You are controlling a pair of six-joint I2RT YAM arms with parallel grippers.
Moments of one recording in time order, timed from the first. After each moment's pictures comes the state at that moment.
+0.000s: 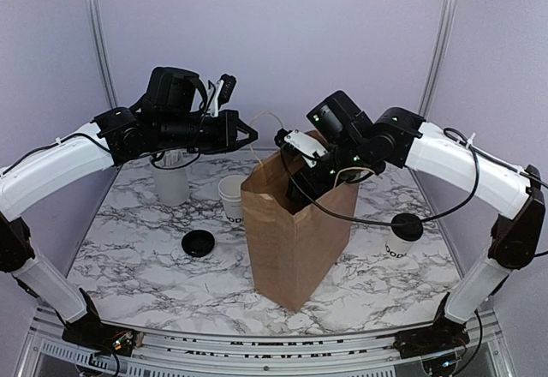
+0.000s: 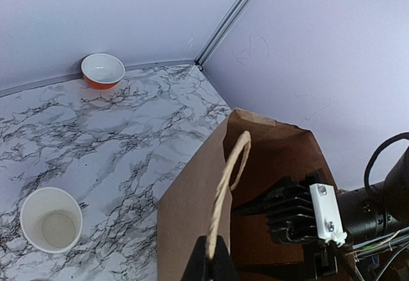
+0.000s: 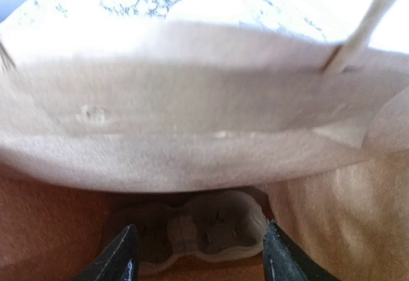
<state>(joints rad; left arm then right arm) -0.82 1.53 1.55 -0.41 0.14 -0.53 0.92 1.62 1.66 -0.94 0.05 0.00</state>
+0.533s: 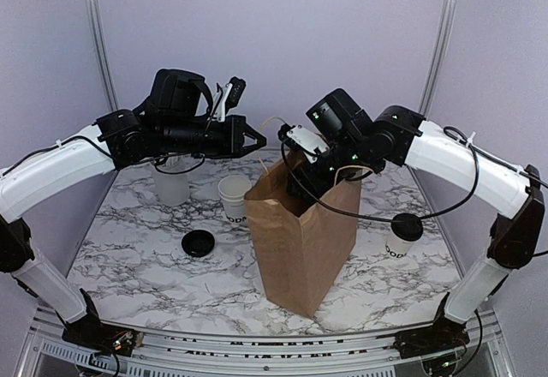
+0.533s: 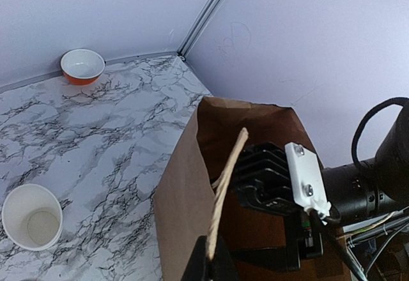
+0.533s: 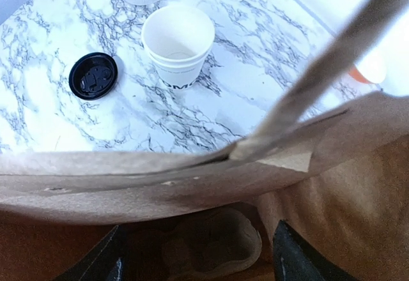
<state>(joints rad) -0.87 1.53 1.55 -0.41 0.16 -0.52 0.92 1.63 1.69 -0.95 0.11 0.05</state>
